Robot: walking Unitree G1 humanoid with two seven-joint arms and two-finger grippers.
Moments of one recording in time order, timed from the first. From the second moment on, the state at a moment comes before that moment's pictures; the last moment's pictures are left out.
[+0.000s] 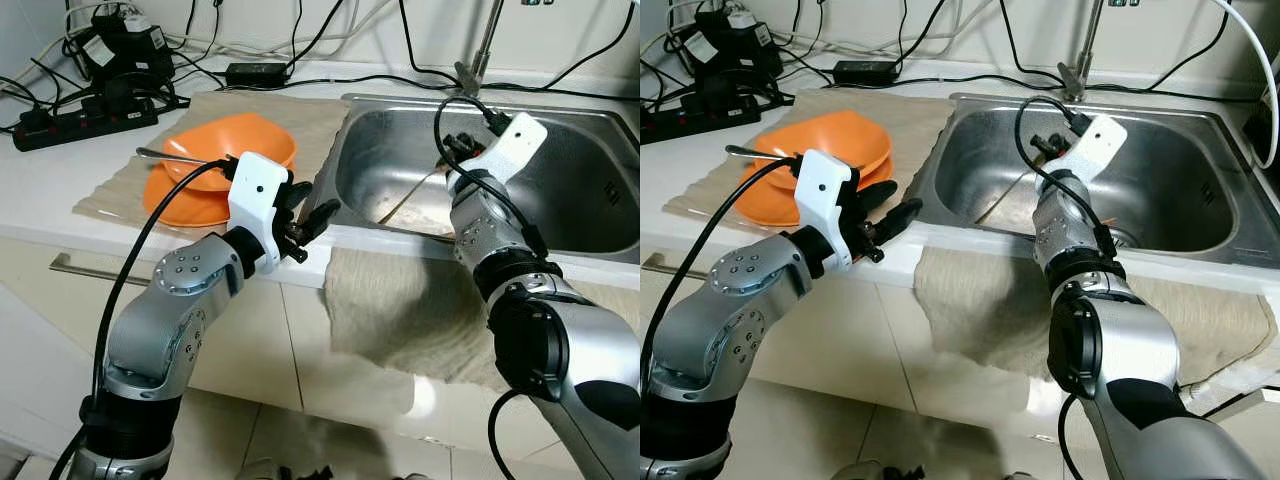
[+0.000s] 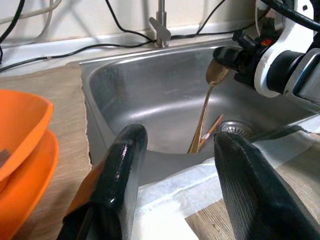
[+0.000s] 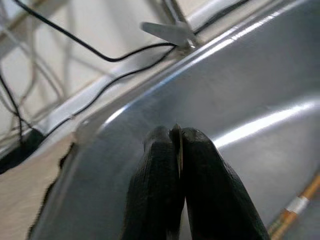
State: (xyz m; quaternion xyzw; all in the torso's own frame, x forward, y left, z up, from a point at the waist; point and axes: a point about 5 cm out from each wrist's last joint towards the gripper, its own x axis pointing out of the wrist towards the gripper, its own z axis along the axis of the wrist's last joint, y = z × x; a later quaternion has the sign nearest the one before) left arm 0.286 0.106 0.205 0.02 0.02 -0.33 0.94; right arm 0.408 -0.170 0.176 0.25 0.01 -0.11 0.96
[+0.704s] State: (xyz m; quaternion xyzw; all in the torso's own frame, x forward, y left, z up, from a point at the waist) left arm 0.277 0.109 0.214 0.05 0.03 -0.33 0.94; right arm 0.399 -0.168 0.146 0.25 0.09 -0.18 0.95
